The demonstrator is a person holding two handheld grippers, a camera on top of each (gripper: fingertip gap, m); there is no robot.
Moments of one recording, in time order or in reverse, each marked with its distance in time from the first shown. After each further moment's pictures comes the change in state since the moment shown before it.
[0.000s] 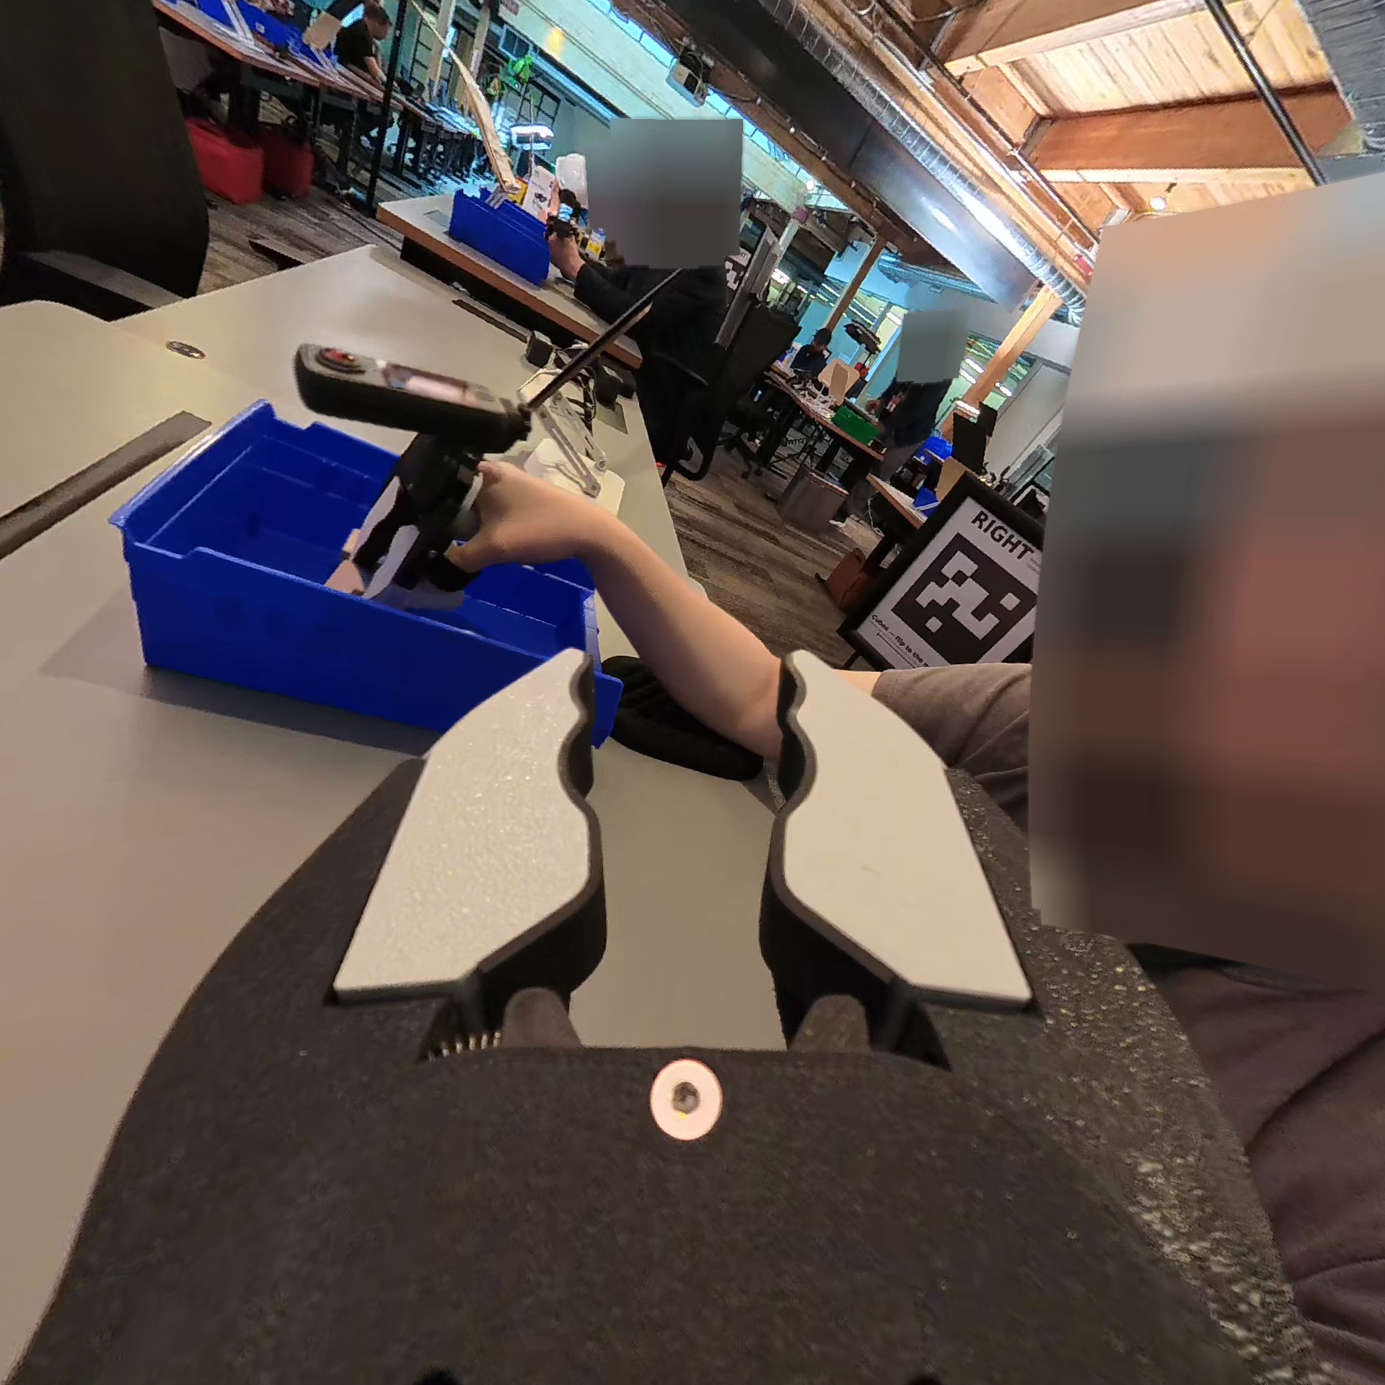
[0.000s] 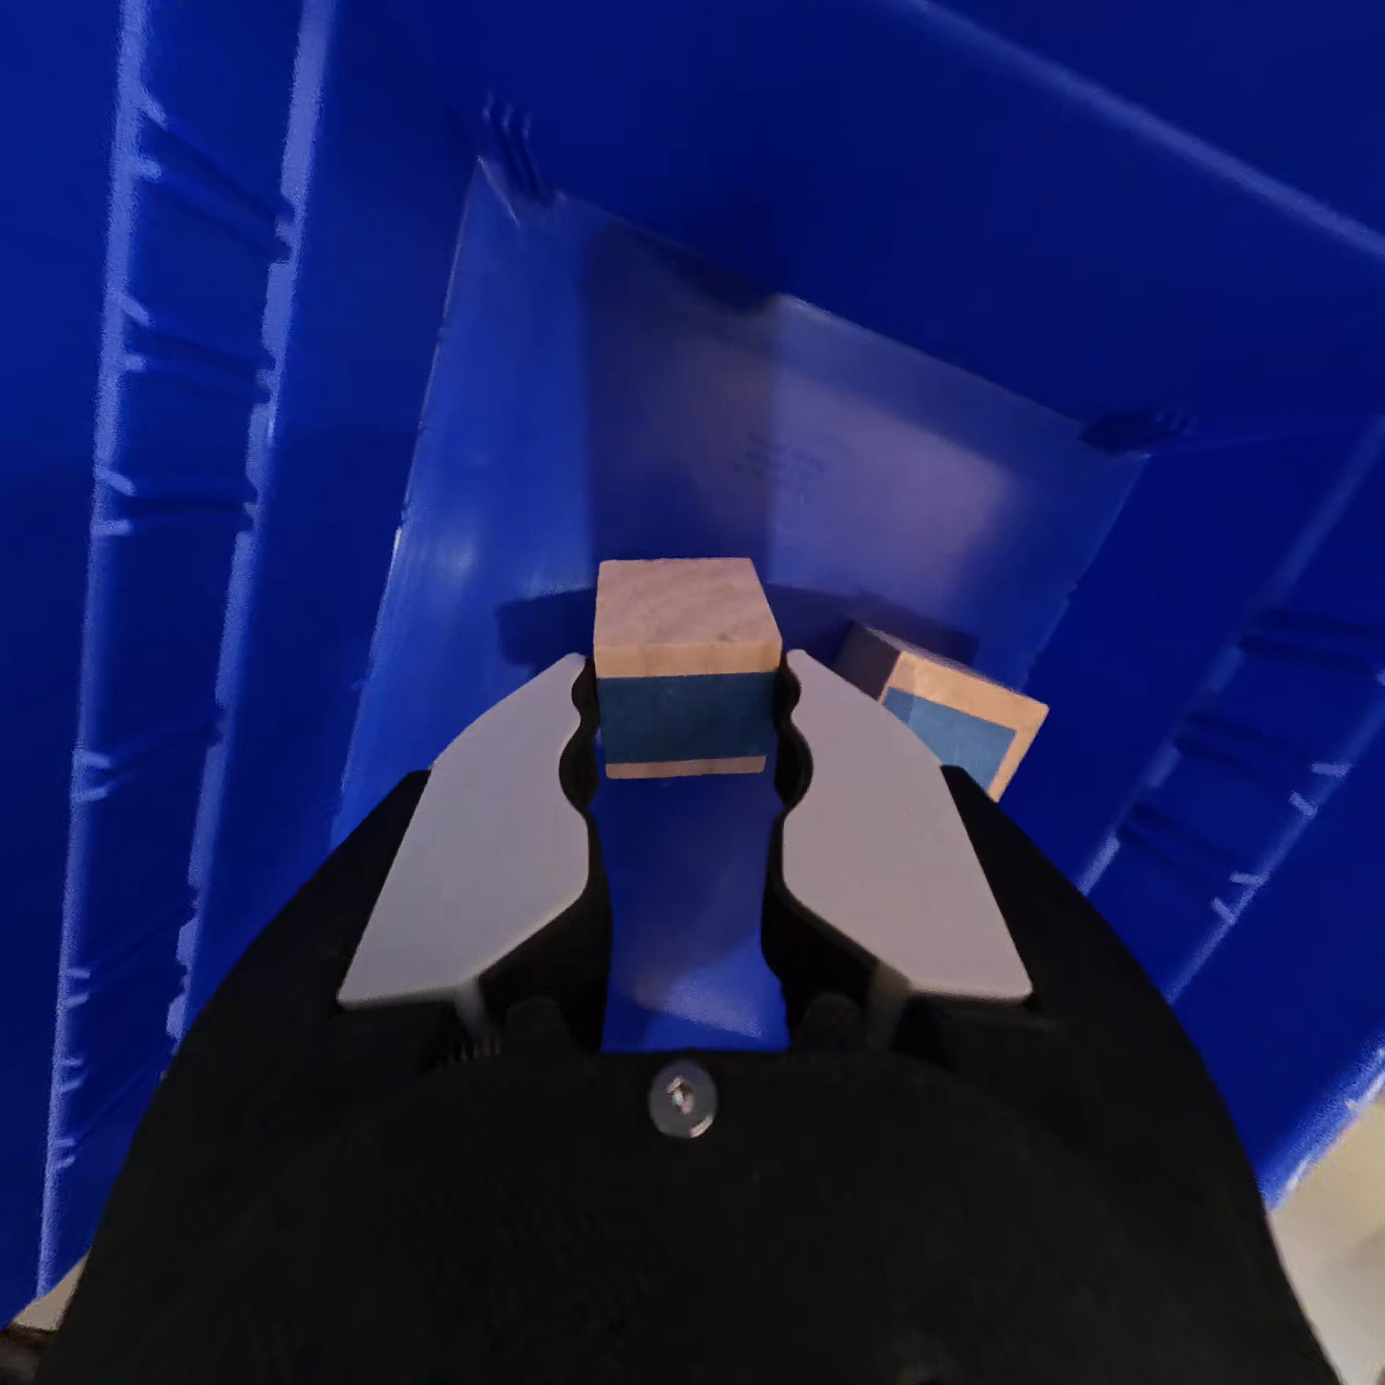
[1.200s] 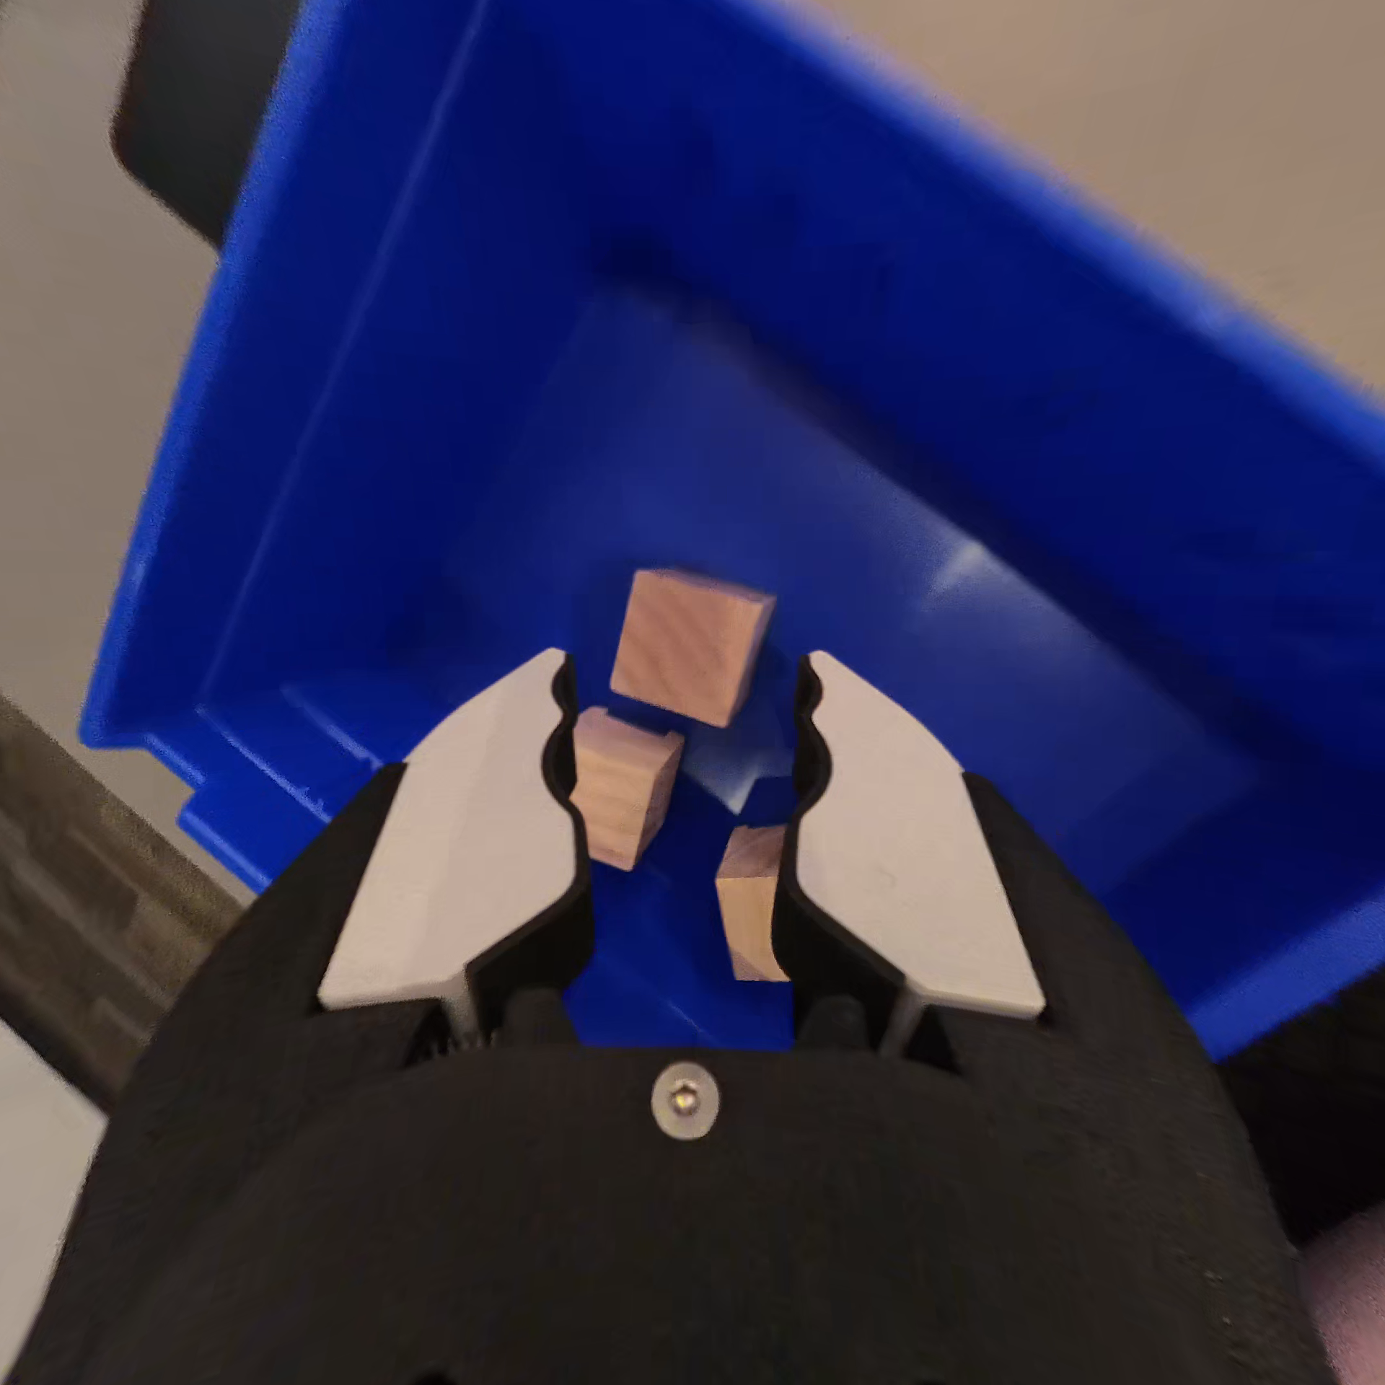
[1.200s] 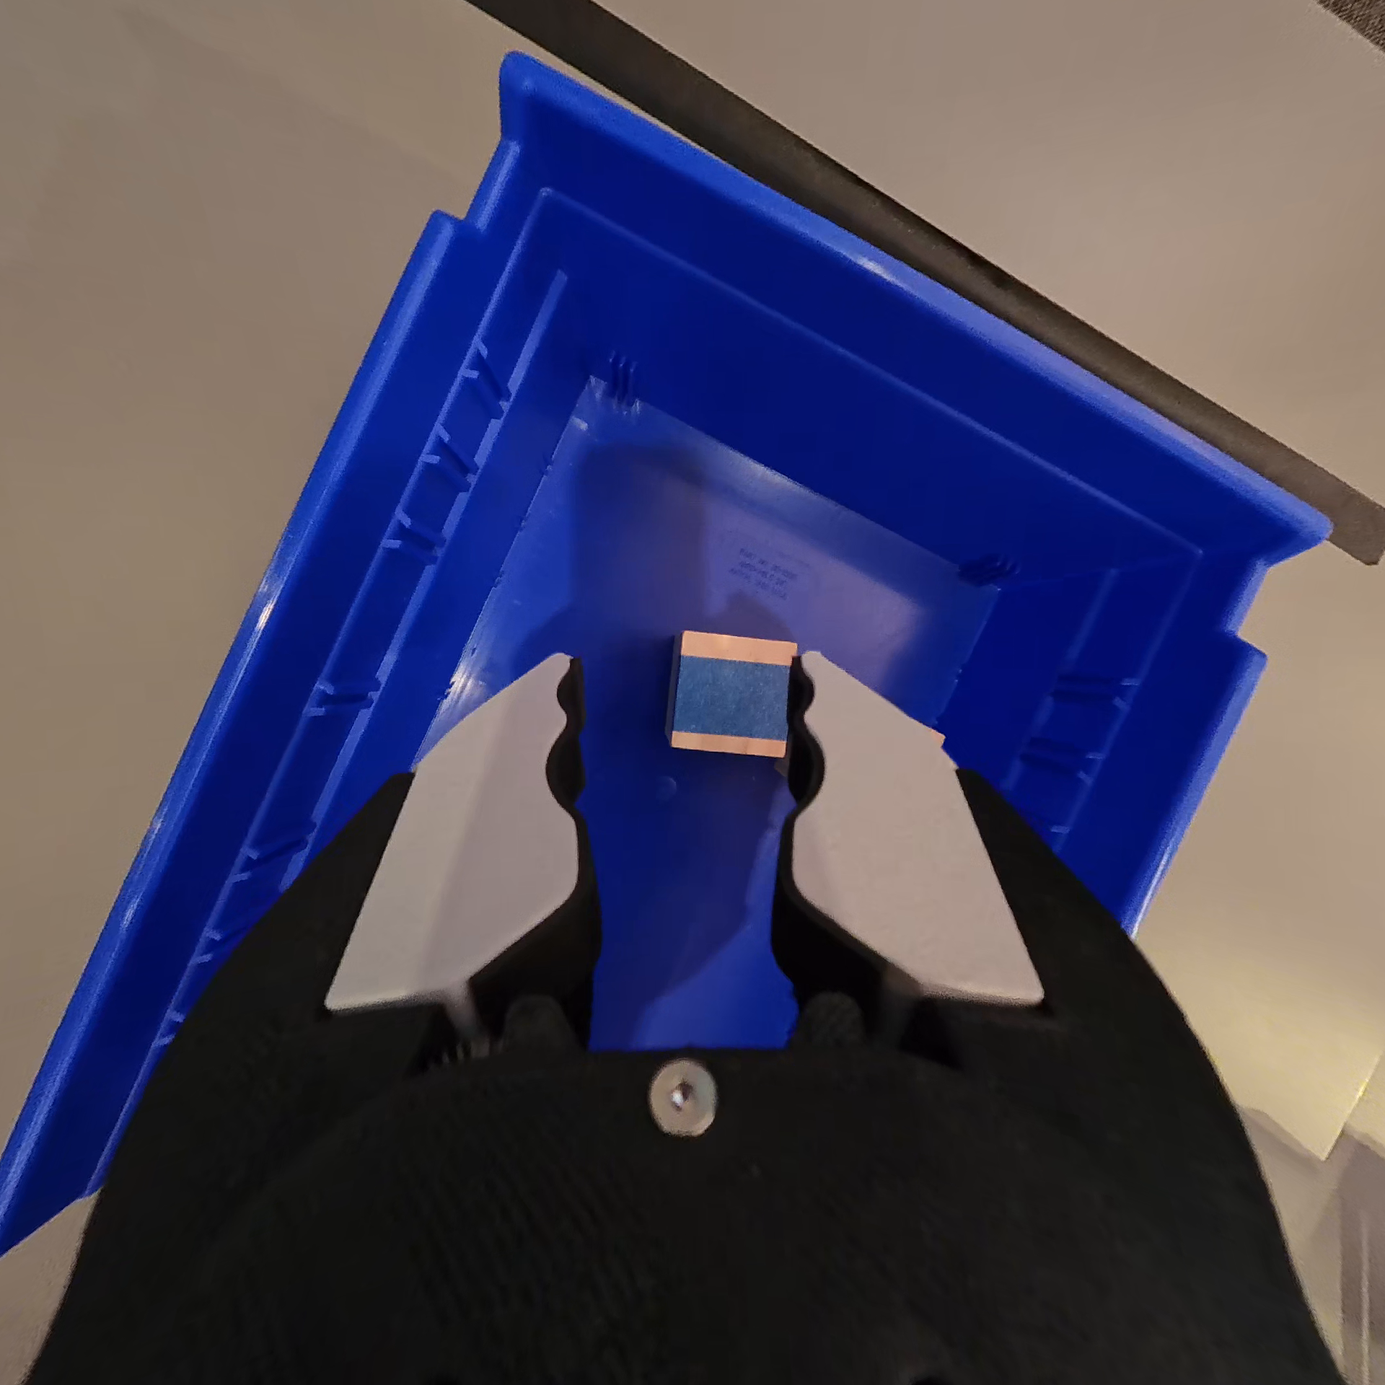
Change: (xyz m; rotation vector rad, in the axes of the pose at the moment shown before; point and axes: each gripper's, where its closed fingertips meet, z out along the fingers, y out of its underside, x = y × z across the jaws) left arm -0.142 0.155 -0.276 -0.953 -1.168 0.063; right arm -0.008 -0.028 -0.053 0.234 0.039 -0.110
